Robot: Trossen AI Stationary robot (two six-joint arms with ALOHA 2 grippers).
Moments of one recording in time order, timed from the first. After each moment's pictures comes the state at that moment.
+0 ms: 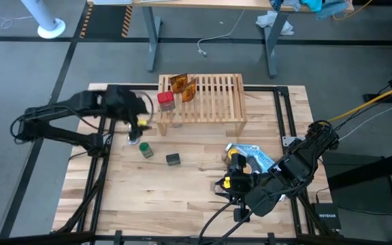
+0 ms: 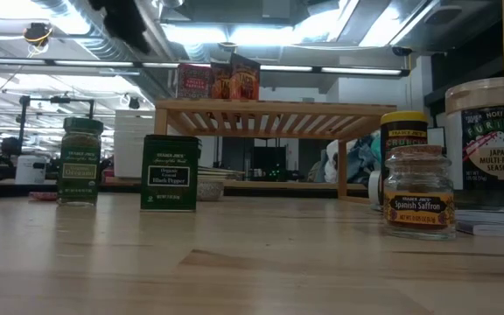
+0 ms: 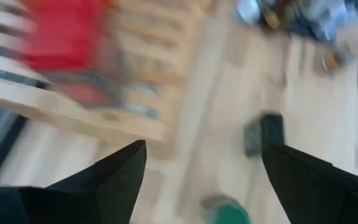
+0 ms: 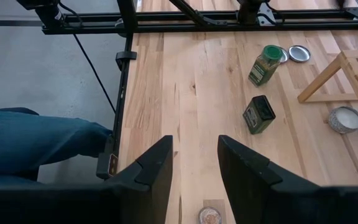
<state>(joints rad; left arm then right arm) 0.18 1.03 1.18 -1.02 -0.07 -0.08 0.67 1.81 2.19 -1.20 0.45 0.52</state>
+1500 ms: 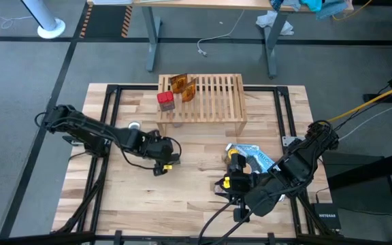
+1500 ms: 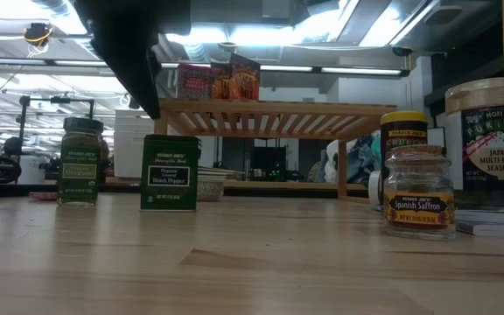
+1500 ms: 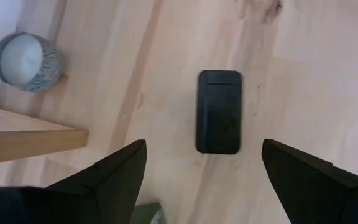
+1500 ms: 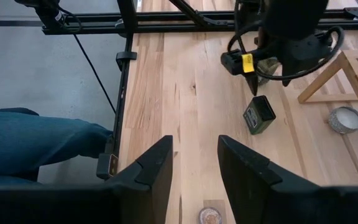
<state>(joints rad) -0.25 1.46 1.08 -0.81 -0.30 -0.44 0.67 1.81 2.19 -1.19 0.45 0.52</state>
